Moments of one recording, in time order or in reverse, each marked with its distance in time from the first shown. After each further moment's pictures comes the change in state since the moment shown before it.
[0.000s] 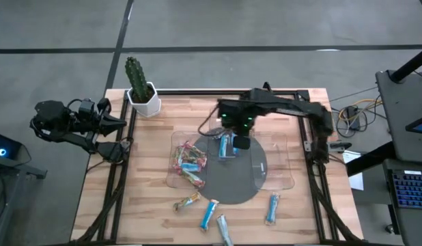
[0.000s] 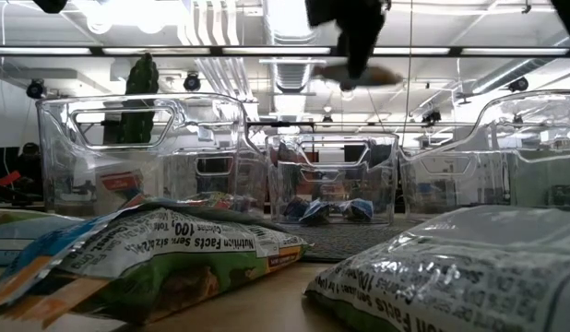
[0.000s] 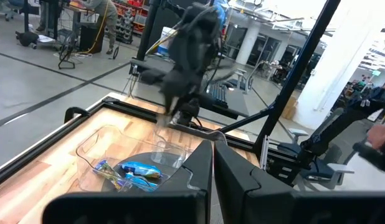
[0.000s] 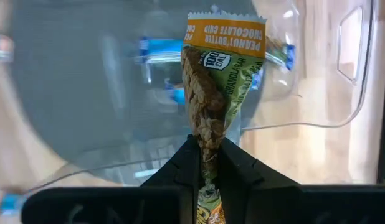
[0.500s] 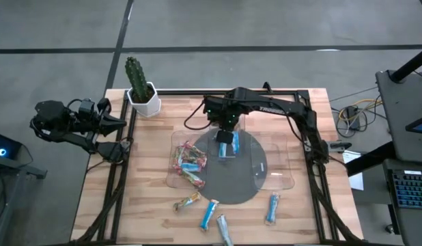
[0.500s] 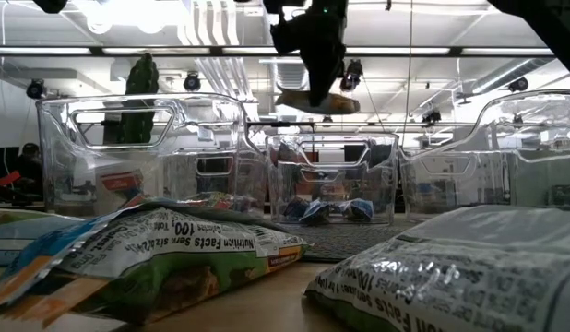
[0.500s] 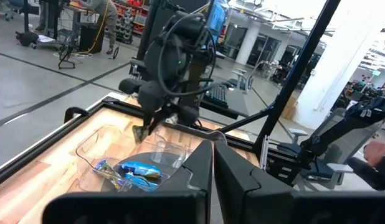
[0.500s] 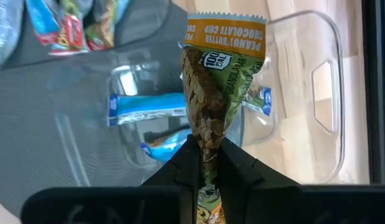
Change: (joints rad) left arm 0.000 0.000 0.000 0.000 0.000 0.000; right arm -0.040 0.173 0.134 0.097 0.052 0.022
